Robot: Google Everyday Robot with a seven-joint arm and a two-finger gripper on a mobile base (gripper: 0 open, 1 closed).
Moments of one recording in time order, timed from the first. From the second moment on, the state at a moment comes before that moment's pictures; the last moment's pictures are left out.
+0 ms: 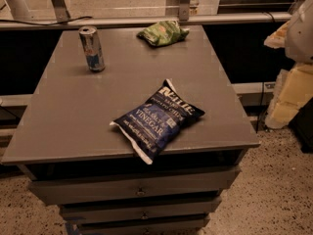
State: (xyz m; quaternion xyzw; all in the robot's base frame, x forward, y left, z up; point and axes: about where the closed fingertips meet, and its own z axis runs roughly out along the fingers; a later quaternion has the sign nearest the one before) arm 0.438 -0.216 0.979 -0.60 0.78 -0.04 0.16
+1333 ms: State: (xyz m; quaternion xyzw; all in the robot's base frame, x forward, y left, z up) arm 0.560 -0.127 0.975 -0.59 0.73 0.07 0.33
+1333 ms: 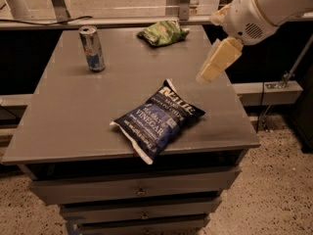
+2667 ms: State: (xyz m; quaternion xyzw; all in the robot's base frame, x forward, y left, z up) arm 0.618 0.004 0.961 -0.55 0.69 0.16 0.44
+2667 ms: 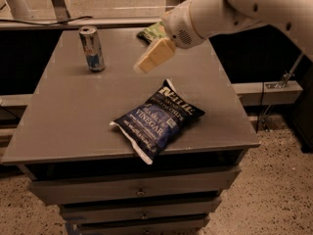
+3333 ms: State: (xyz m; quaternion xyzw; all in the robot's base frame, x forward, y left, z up) arm 0.687 0.102 0.940 -0.50 0.66 0.22 0.51
